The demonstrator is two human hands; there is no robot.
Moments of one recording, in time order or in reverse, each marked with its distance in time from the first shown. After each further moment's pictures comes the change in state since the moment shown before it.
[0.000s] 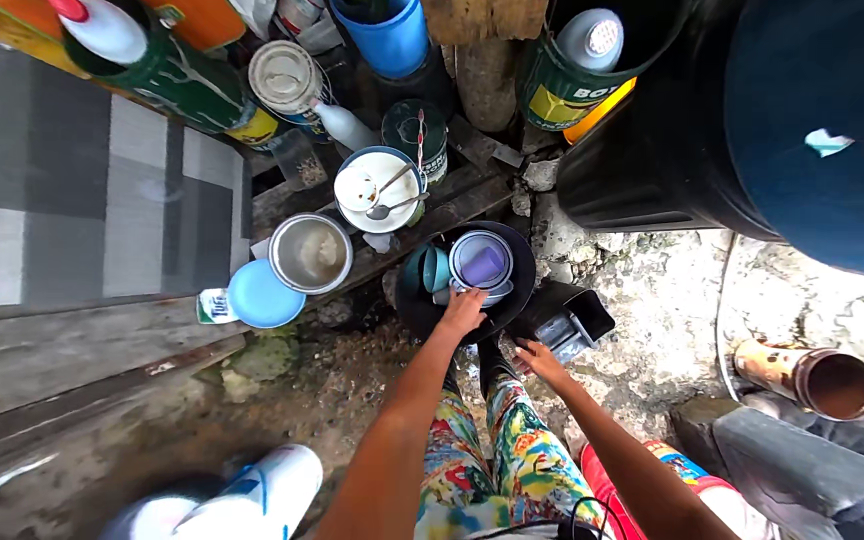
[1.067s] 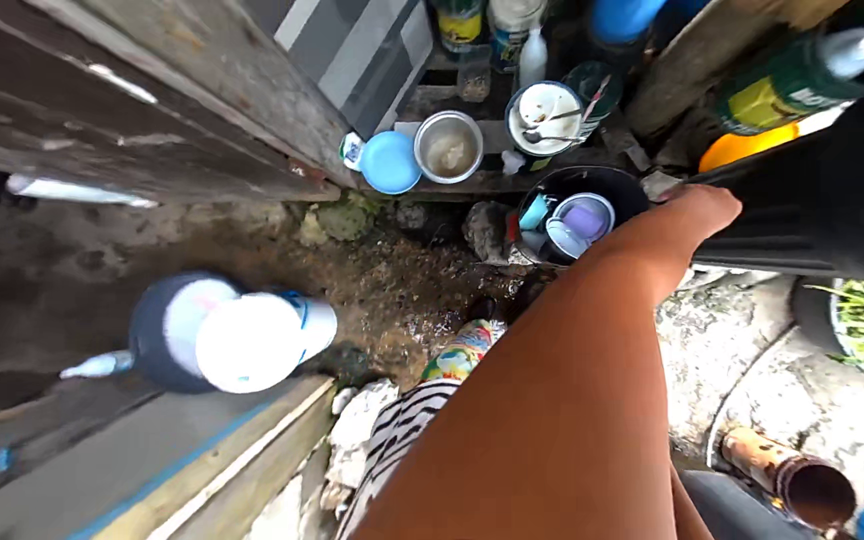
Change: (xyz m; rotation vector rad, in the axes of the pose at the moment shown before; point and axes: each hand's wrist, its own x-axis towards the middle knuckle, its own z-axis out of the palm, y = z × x) left_hand -0.158 0.201 -0.171 0.137 0.157 0.100; right_hand -0.171 0.091 0.035 -0.040 0.276 -0.134
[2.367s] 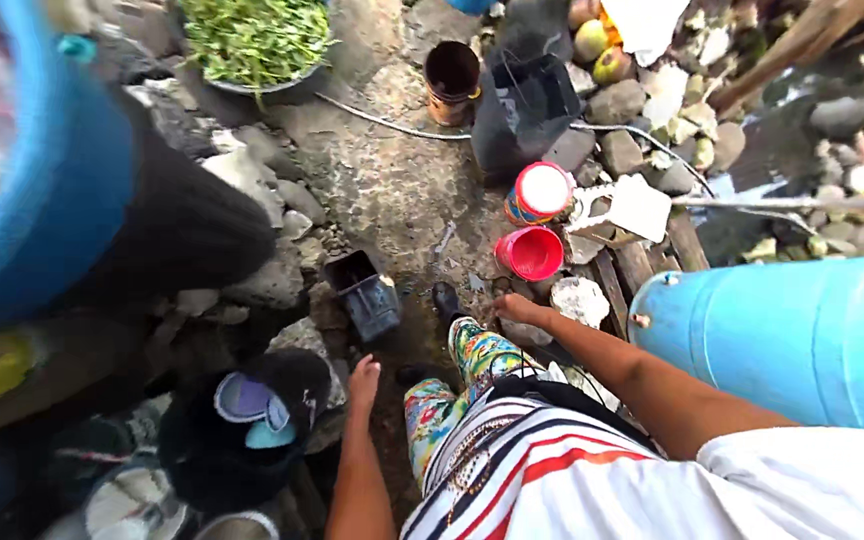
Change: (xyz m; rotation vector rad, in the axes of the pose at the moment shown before) left_hand -0.004 0.041 0.320 -0.051 -0.525 -0.078; right_hand -0.121 0.299 -0.056 0.309 0.194 0.195
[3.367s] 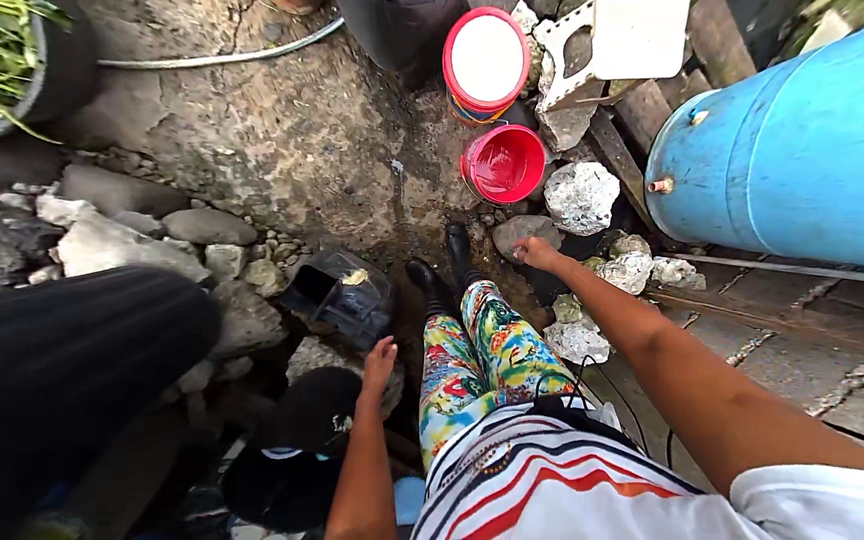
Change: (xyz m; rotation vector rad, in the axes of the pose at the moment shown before) left_hand 0.106 0.060 0.058 0.499 -0.381 -0.131; right_hand 0.064 0.181 0.039 0.532 0.191 0.303
